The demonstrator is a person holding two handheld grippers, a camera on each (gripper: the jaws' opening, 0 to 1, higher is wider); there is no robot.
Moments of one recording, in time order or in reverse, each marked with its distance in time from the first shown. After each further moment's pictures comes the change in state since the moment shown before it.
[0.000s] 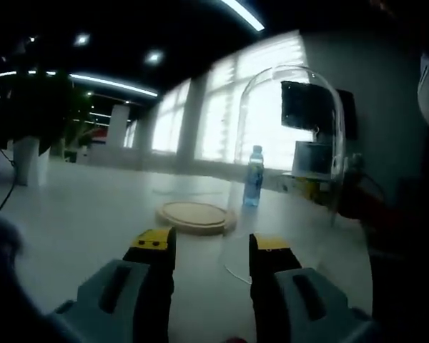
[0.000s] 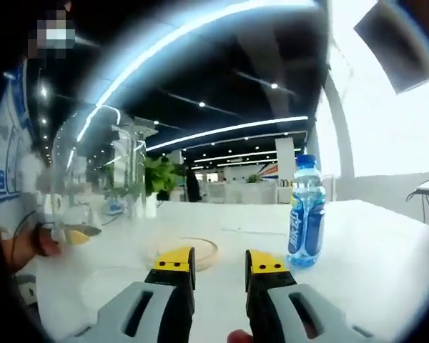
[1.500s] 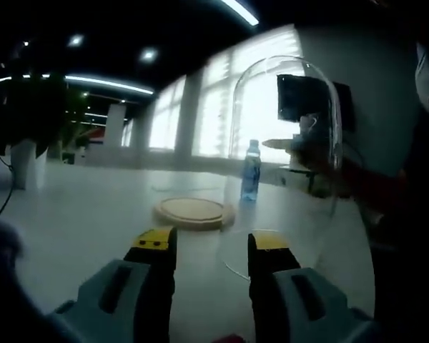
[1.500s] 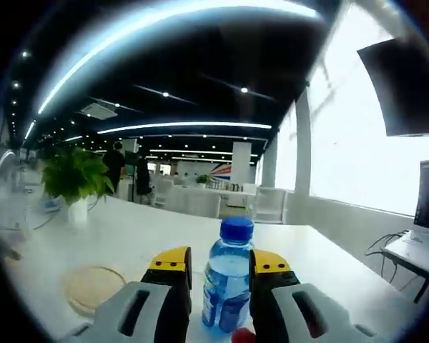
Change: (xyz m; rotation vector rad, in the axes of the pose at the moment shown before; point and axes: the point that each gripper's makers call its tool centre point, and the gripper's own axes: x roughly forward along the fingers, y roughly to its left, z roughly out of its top) left arm 0.001 -0.005 -0.006 0.036 0.026 -0.017; right arm 0.086 -0.119 0.077 -0.103 0.032 -0.293
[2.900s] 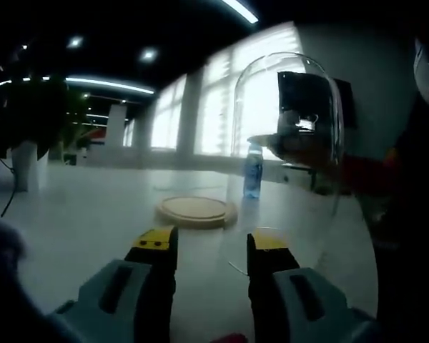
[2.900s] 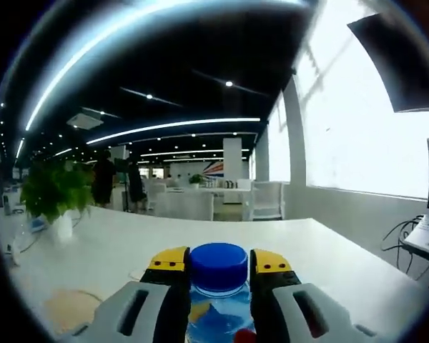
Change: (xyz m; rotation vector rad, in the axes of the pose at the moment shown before) left arm -0.001 0.002 -0.002 0.013 0.010 0.014; right arm 0.078 -0.019 -0.003 0.097 0.018 -0.042
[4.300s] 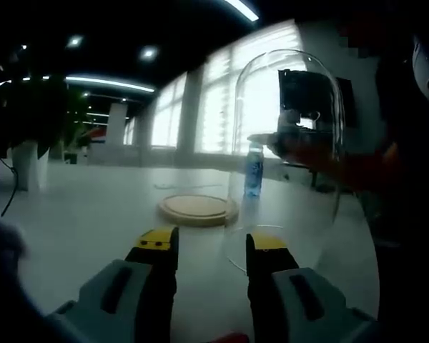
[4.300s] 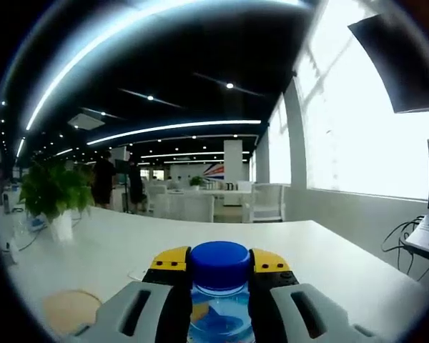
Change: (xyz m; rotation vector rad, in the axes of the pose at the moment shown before) left arm 0.001 0.003 -0.002 -0.001 0.013 0.005; right arm 0.003 0.001 -0.003 -0.005 -0.016 -0.001
